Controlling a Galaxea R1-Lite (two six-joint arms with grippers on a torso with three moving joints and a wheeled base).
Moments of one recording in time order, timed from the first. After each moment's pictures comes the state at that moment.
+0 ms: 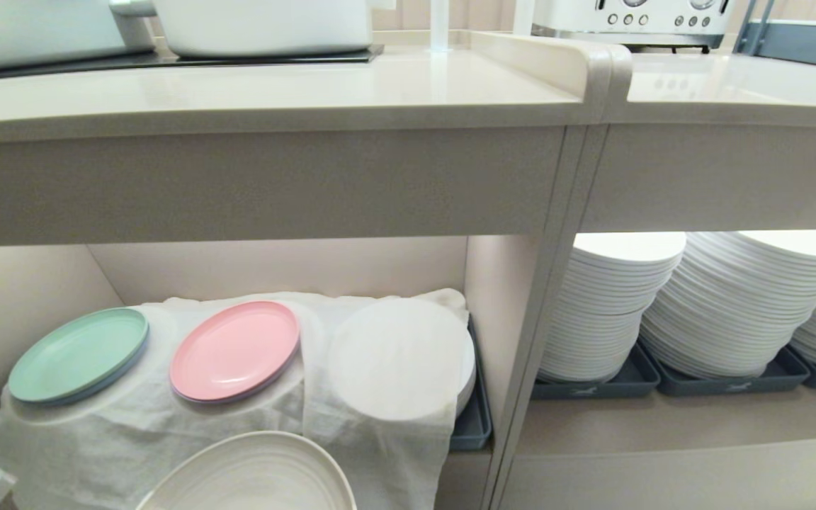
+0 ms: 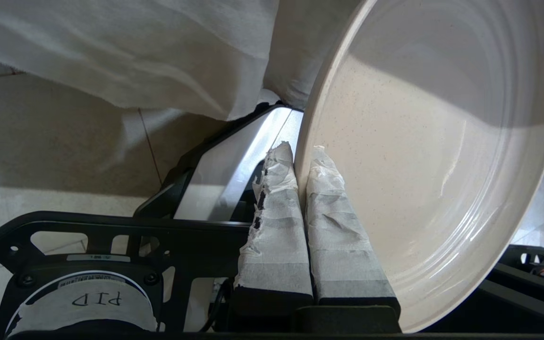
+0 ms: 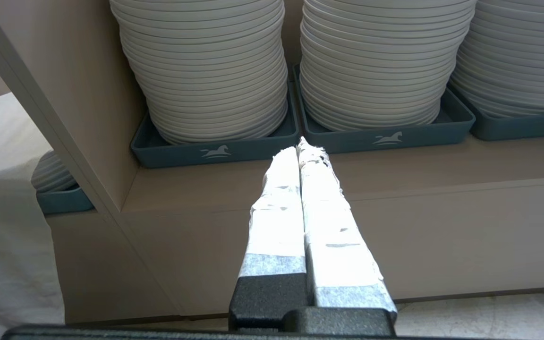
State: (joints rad) left arm -0.56 0.80 -0.34 0.36 0.10 -0.85; right arm 0.00 0.00 0.00 -0.01 -0.04 0.06
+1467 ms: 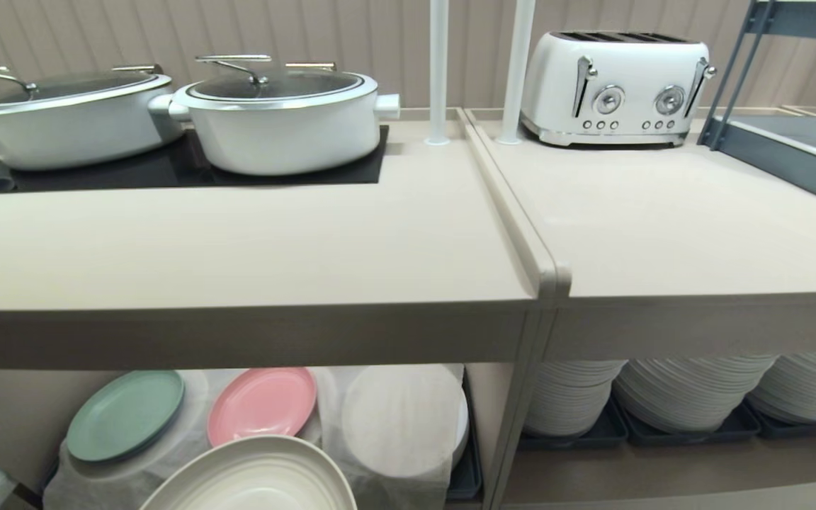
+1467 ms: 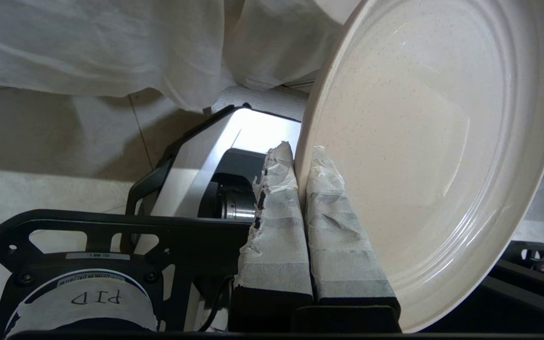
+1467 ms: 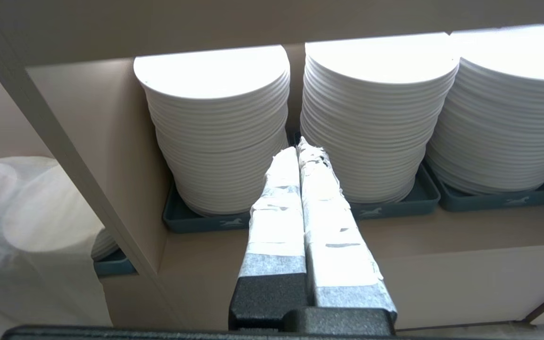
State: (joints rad) left arm -0.56 0.80 -0.33 0.36 0.09 -0.85; right arm 0.00 0.00 0.00 -0.01 -0.04 0.06
